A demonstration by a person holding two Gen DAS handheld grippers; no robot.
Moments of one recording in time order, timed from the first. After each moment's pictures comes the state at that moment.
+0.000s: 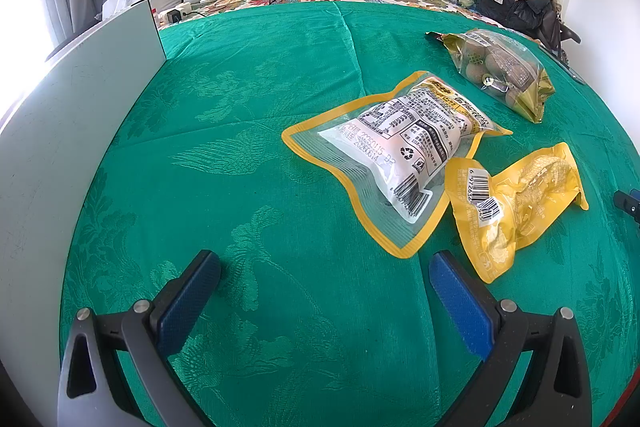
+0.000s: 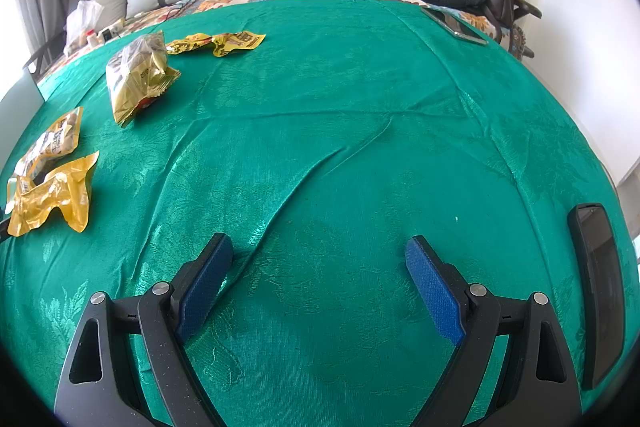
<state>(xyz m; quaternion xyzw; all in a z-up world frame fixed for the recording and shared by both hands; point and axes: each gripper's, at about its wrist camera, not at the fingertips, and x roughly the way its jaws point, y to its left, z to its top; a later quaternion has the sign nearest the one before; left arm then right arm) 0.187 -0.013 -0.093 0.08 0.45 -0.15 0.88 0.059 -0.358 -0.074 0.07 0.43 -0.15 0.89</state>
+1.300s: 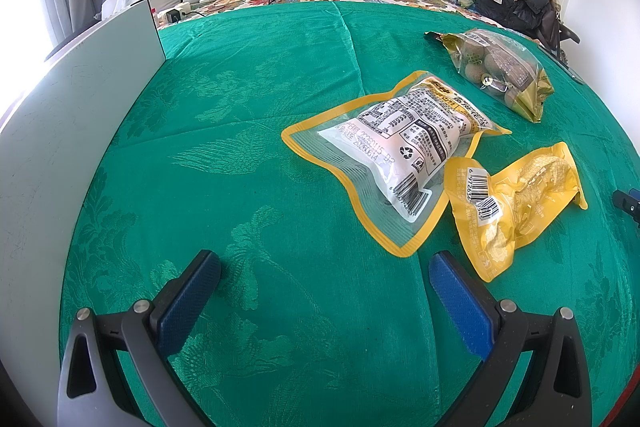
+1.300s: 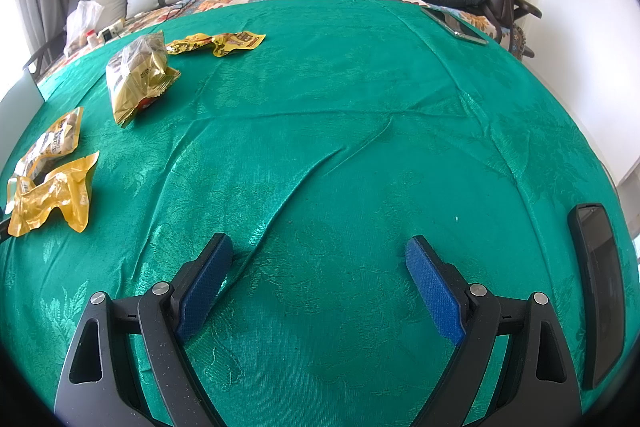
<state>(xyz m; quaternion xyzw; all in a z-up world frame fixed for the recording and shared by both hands) 0.186 -0.012 -0.094 0.08 0.45 -0.16 0.87 0.060 -0.358 -0.073 0.07 0.43 -0.15 0.89</state>
